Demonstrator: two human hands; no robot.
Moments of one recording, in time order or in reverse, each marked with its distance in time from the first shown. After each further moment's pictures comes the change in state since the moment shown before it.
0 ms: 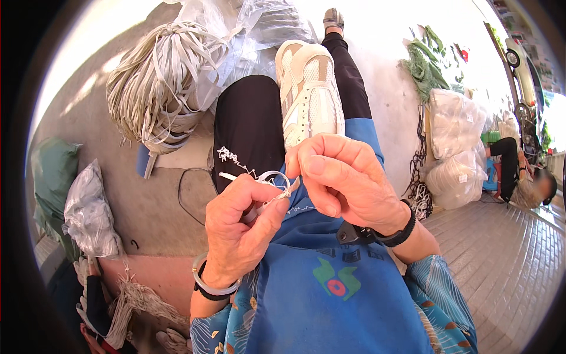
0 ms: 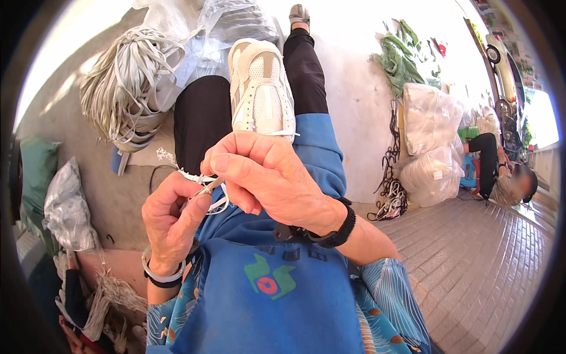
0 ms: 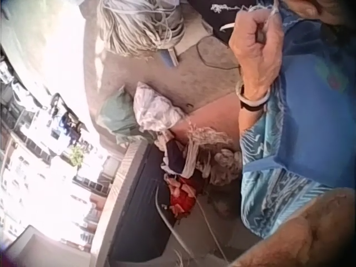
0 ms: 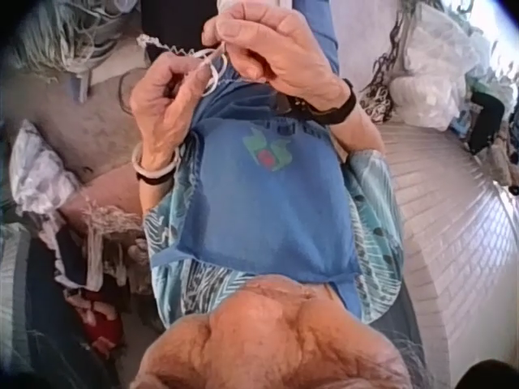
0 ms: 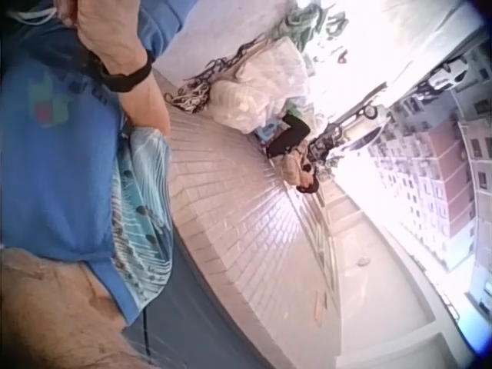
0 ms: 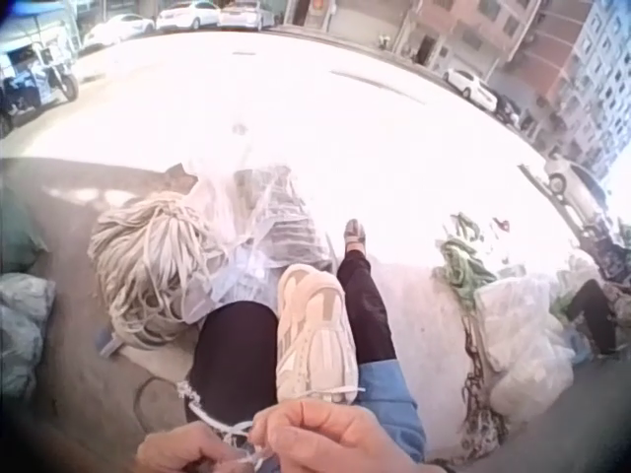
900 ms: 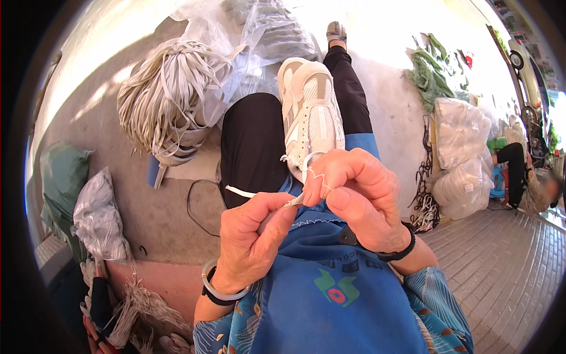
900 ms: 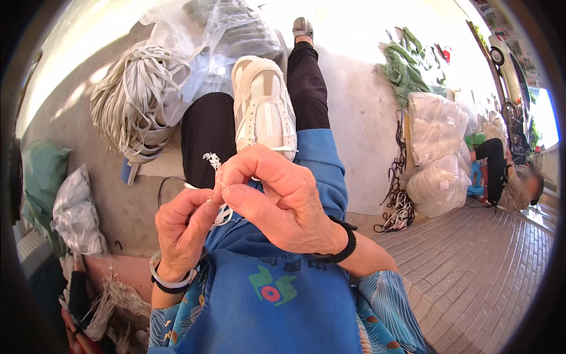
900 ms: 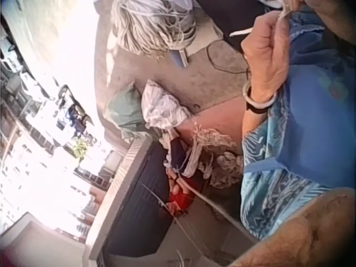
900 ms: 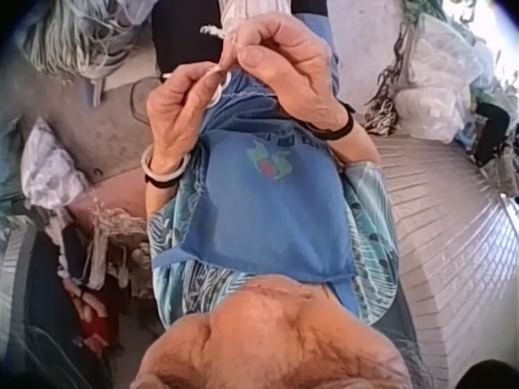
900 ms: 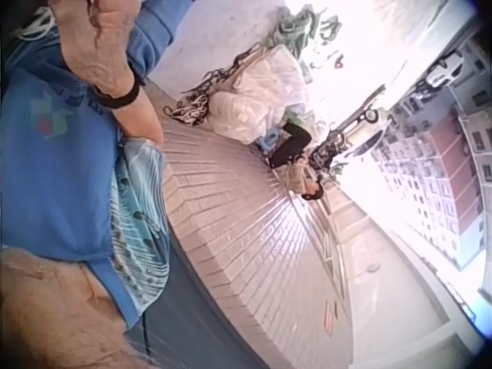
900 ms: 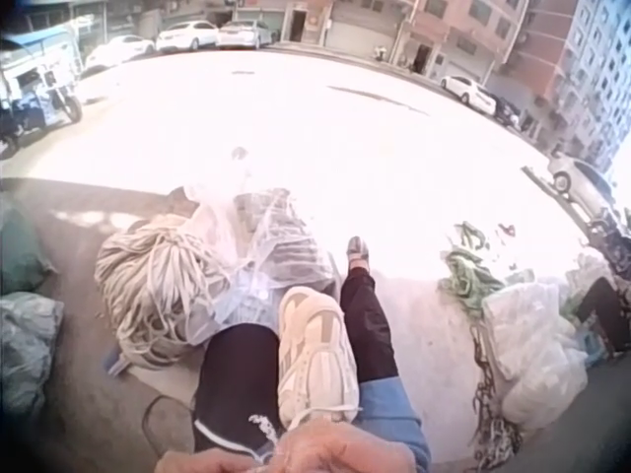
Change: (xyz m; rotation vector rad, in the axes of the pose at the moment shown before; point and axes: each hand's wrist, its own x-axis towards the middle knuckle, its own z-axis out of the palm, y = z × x) left_hand 0.006 0.018 0.013 -0.104 -0.085 -0.132; right_hand -0.006 0.002 -0.008 -0.284 -0.022 -0.661
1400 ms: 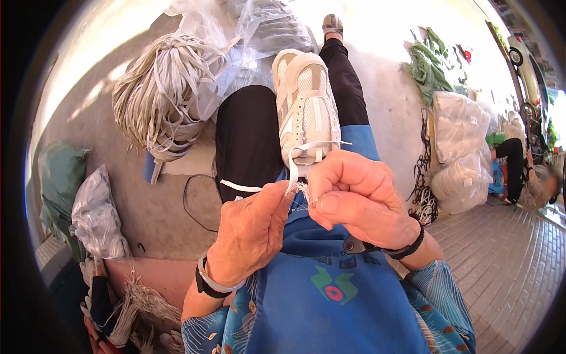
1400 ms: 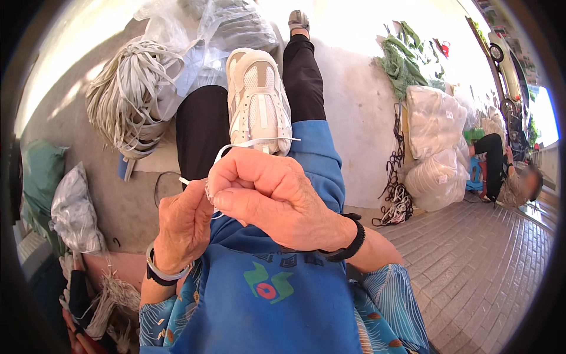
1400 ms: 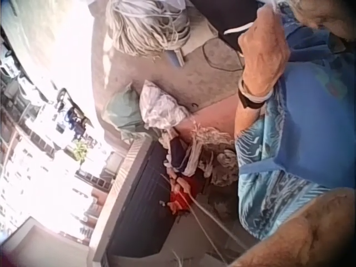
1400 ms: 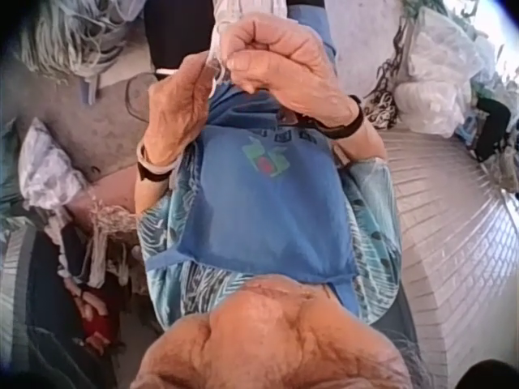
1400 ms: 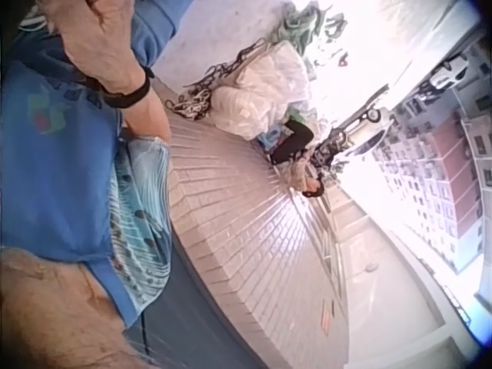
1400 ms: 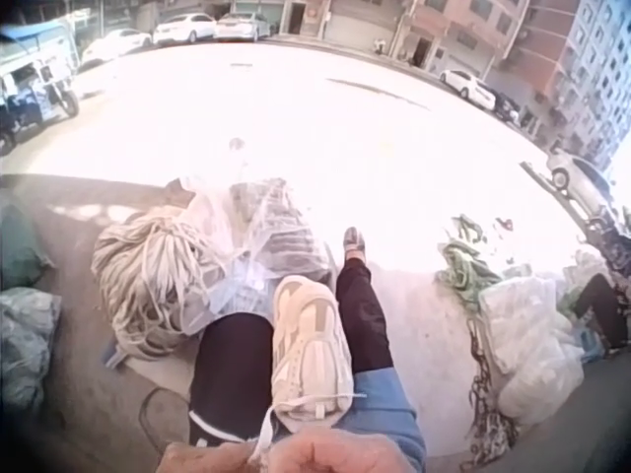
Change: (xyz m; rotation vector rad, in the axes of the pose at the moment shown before) left_hand 0.008 -0.003 0.002 0.605 -0.036 0.345; right_hand -0.005 -0.020 -0.005 0.282 -0.070 0.427
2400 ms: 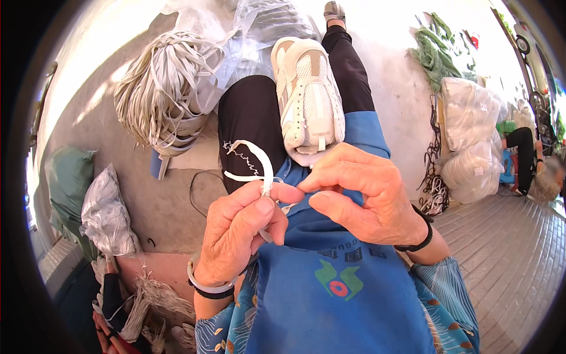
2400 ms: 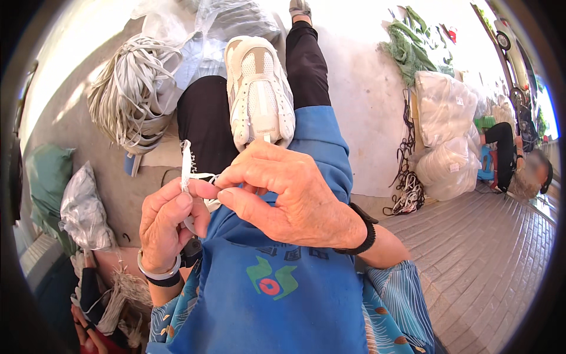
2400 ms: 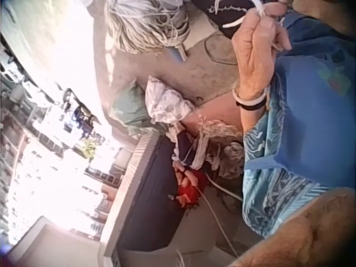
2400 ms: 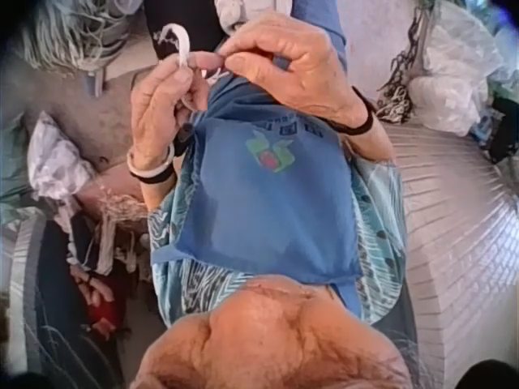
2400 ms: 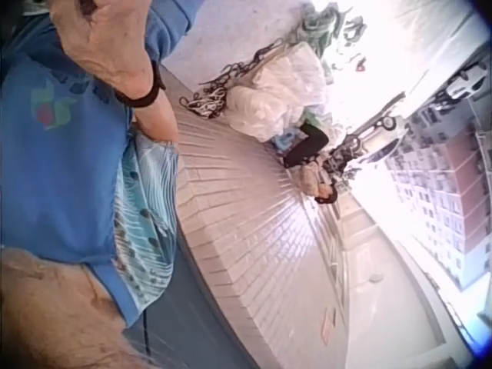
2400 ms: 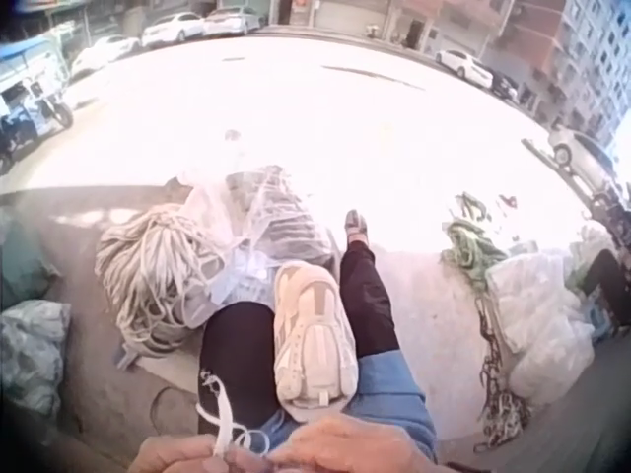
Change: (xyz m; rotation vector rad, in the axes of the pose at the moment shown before) left_hand -0.003 0.015 -0.024 -0.765 -0.240 -0.645; right_hand -0.010 0.008 -0.016 -0.747 0.054 -0.283
